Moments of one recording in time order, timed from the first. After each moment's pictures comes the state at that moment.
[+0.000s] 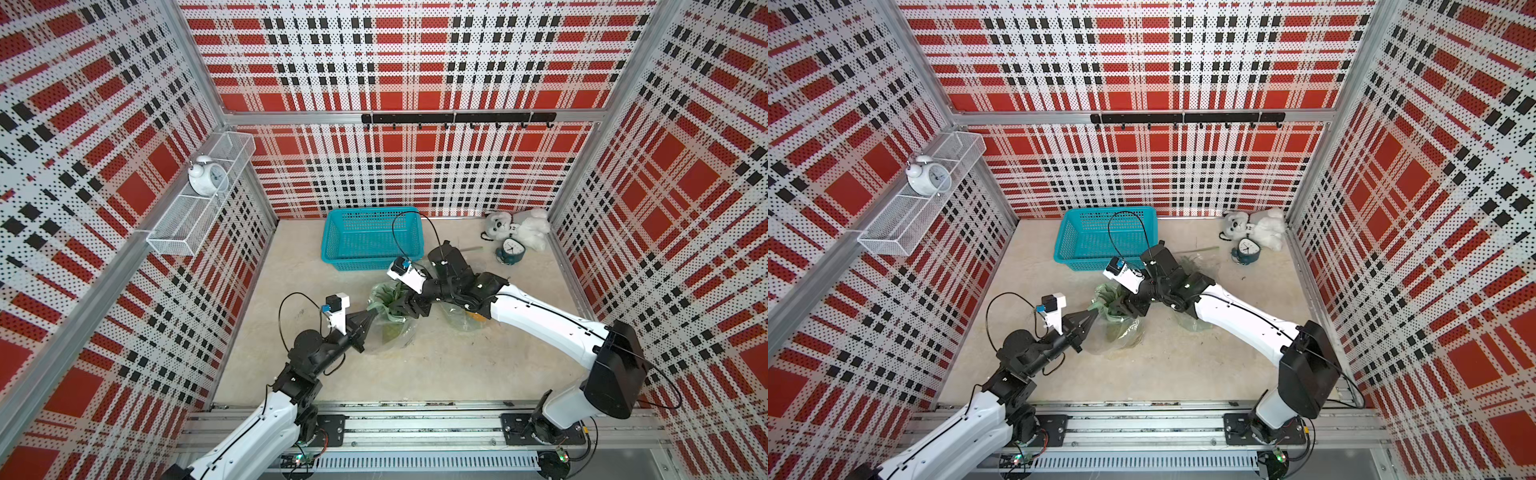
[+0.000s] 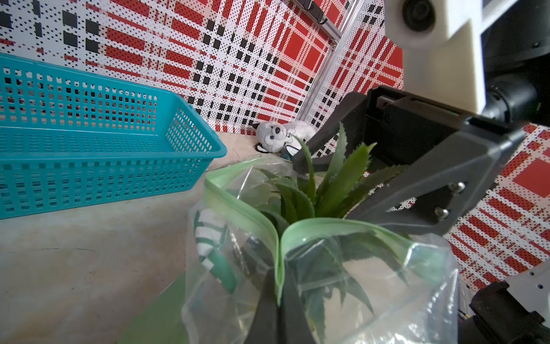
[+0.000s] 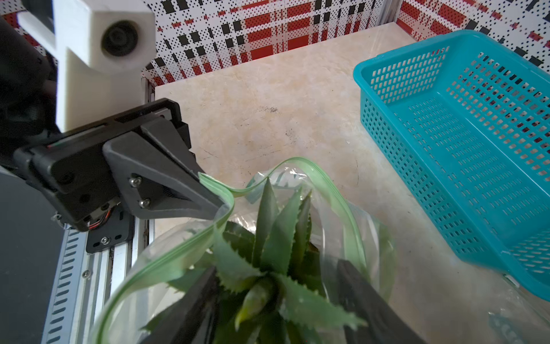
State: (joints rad) left arm -0.47 0.64 0.13 0.50 0.31 -0.43; right arm 0.81 1.55 1.28 -0.36 -0.41 -0.24
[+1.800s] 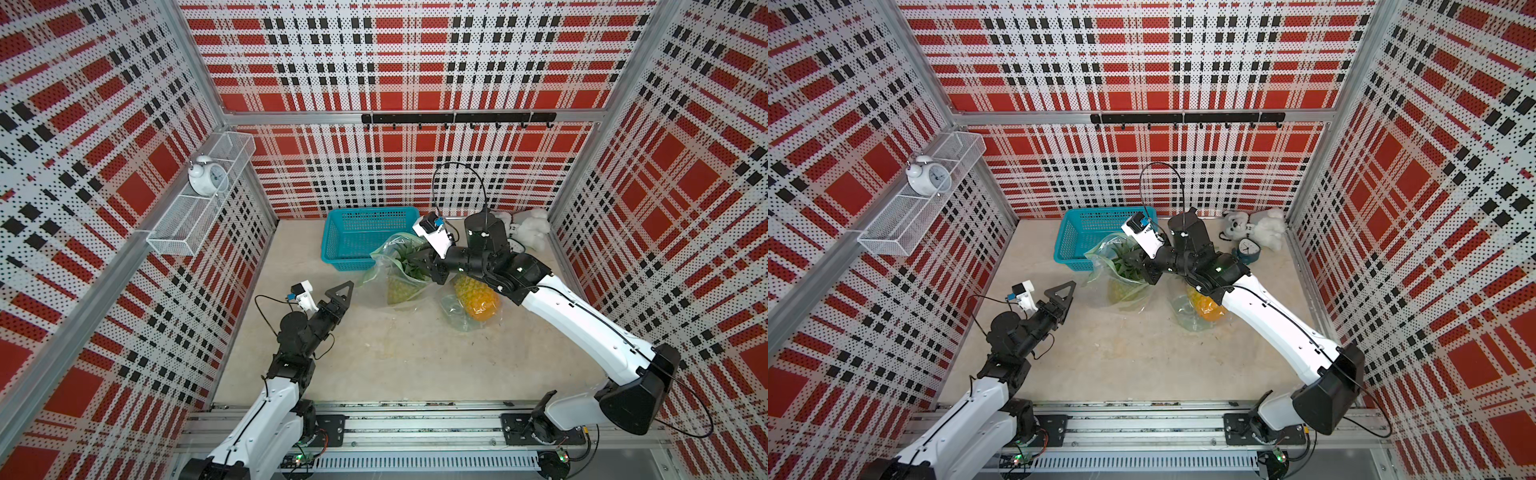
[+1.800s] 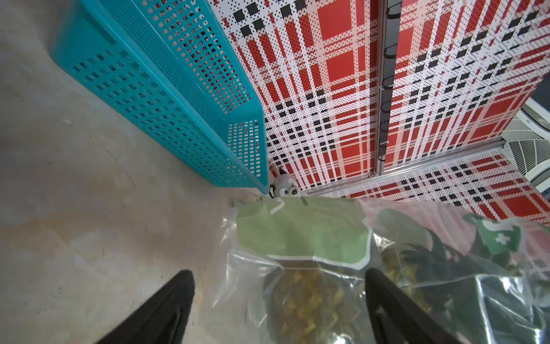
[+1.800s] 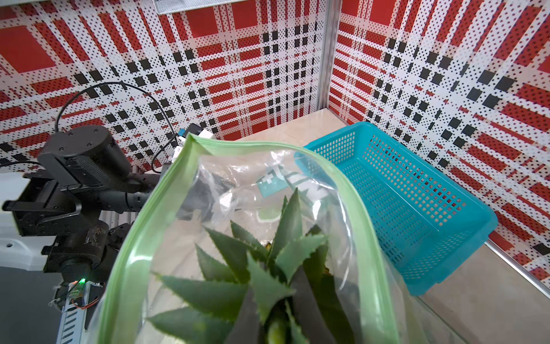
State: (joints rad) left arm -0.14 0.80 0.22 0.51 0.33 -1.18; right arm 0.70 1.43 1.48 -0.41 -0.41 -0.12
